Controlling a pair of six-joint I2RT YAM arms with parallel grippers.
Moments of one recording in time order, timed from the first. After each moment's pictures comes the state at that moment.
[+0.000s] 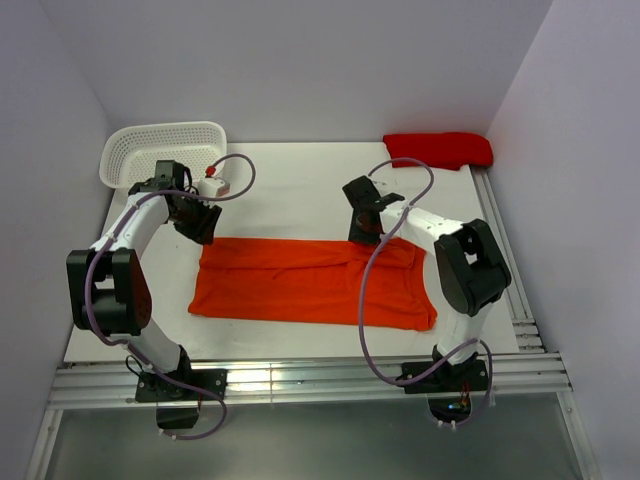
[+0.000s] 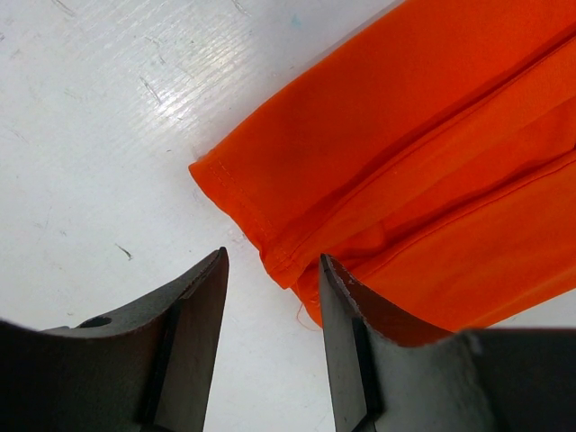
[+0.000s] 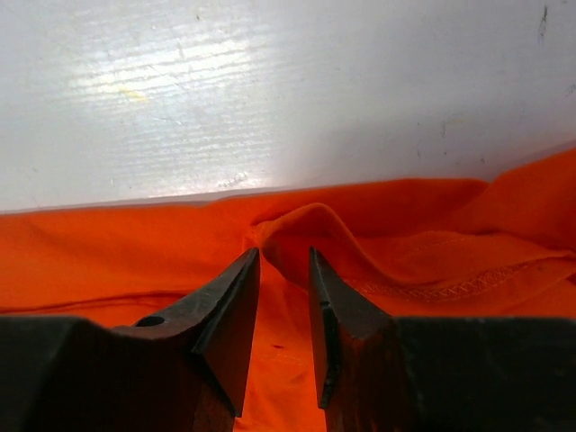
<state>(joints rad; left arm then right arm) -0.01 1.64 1.26 -0.79 0.30 0.55 0.49 1.79 1.21 -0.54 0.22 0.65</state>
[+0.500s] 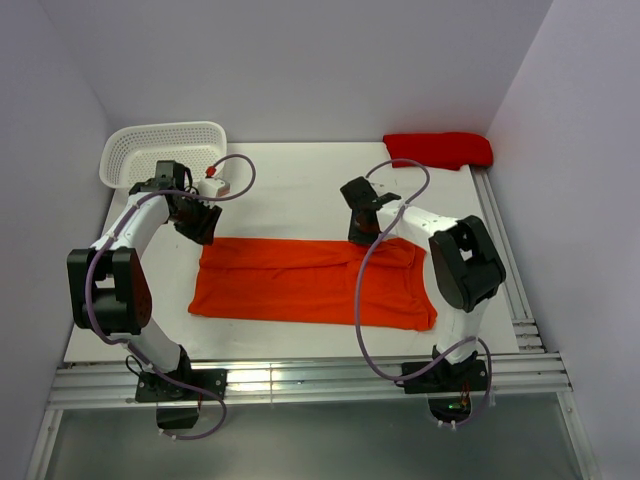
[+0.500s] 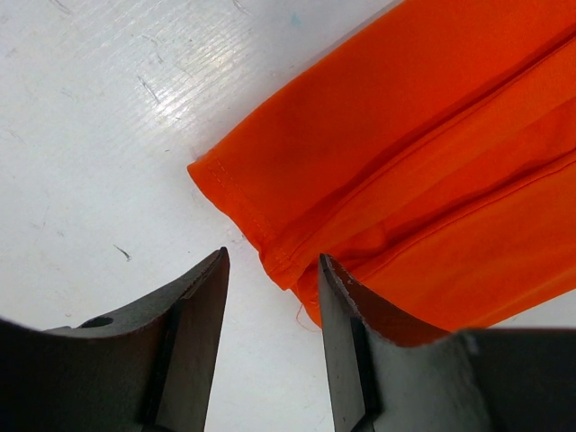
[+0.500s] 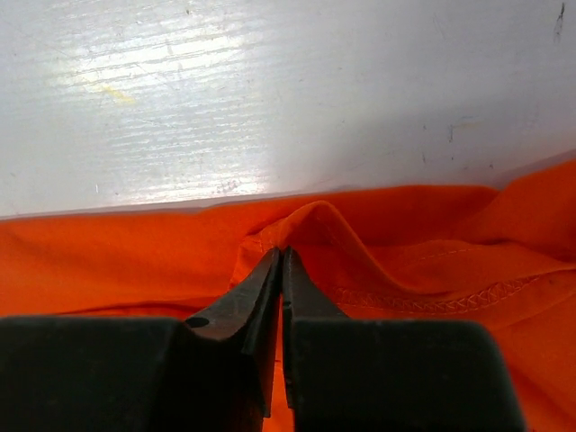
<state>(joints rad) -0.01 1.65 1.26 -0.79 0.30 0.55 0.50 1.84 1.23 -0.55 0.23 0.64</state>
